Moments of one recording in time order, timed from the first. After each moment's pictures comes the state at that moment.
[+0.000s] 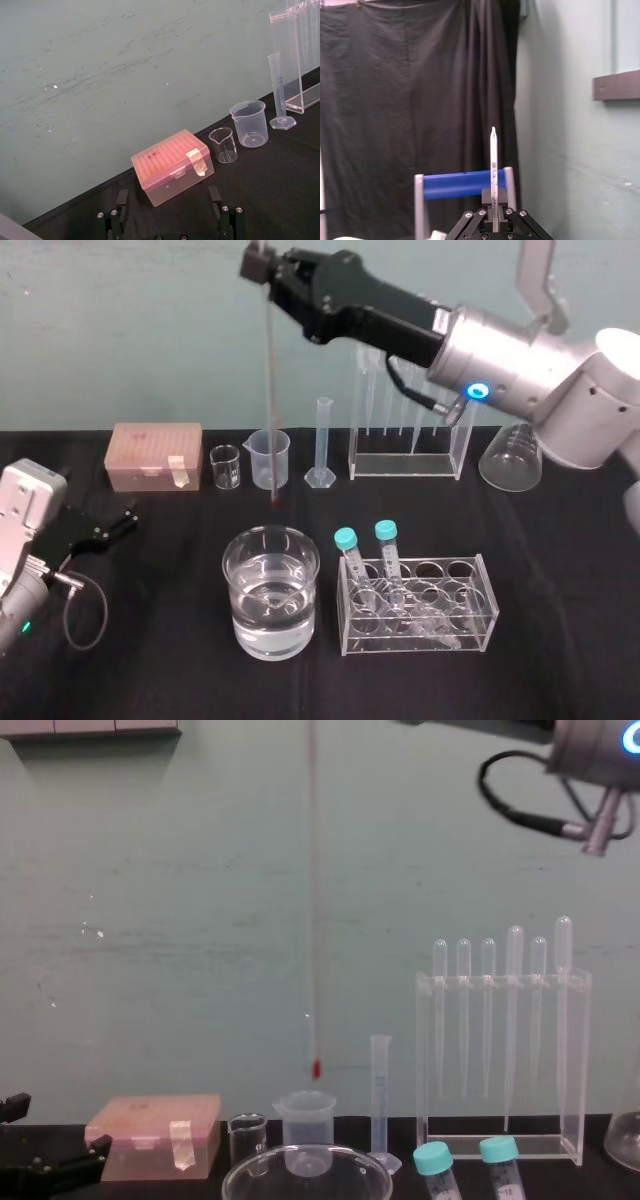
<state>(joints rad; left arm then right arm) -0.20 0.60 0.45 -1.41 -0.25 -0.12 0.03 0.69 0.43 -0.54 -1.55 0.86 0.14 0.70</state>
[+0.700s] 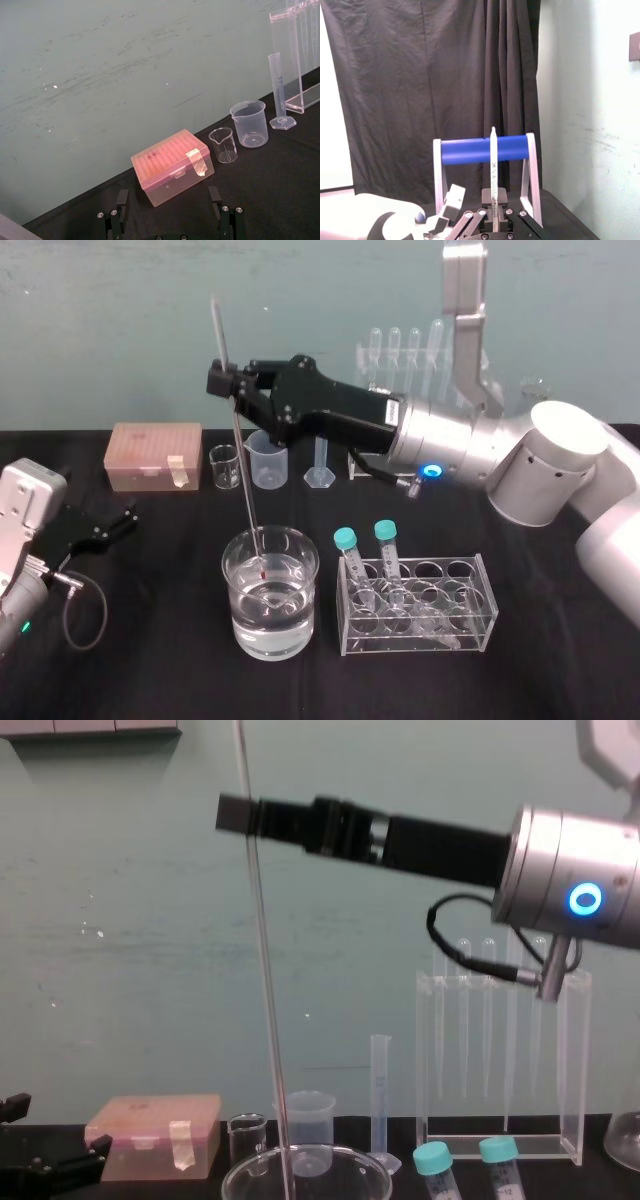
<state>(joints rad) -0.20 0.60 0.45 -1.41 -0.25 -0.12 0.03 0.67 0.41 -0.68 -1.42 0.83 0.03 0.80</state>
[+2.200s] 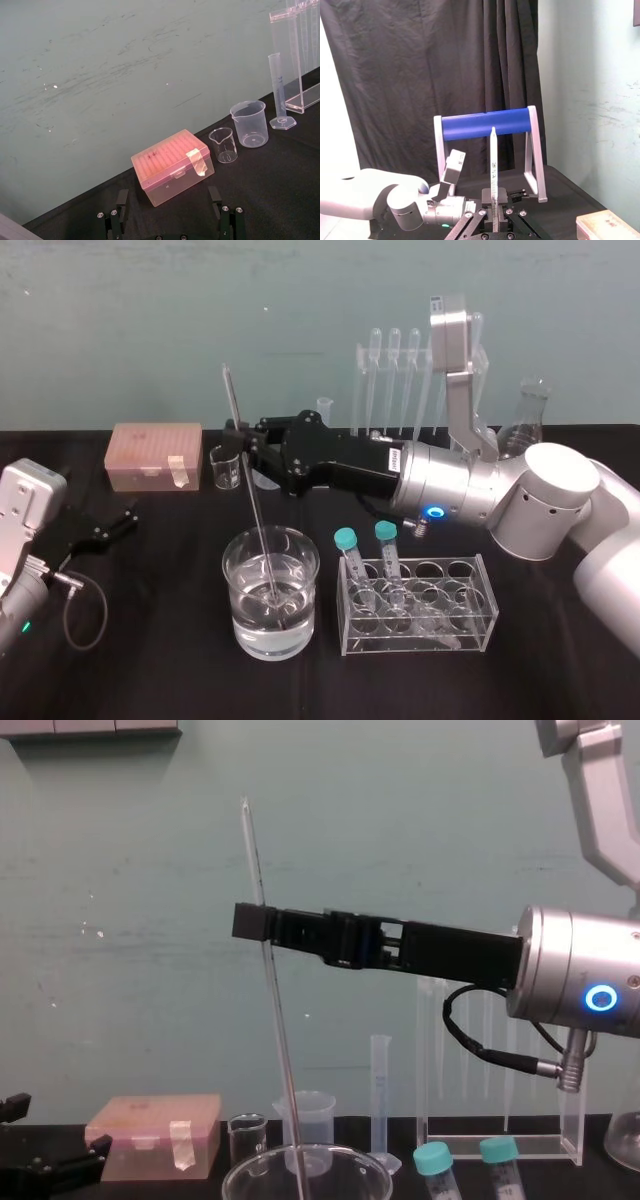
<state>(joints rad) -0.20 0.60 0.45 -1.41 -0.25 -0.12 0.03 0.63 0.41 -0.69 -1.35 0.80 0.01 0.85</state>
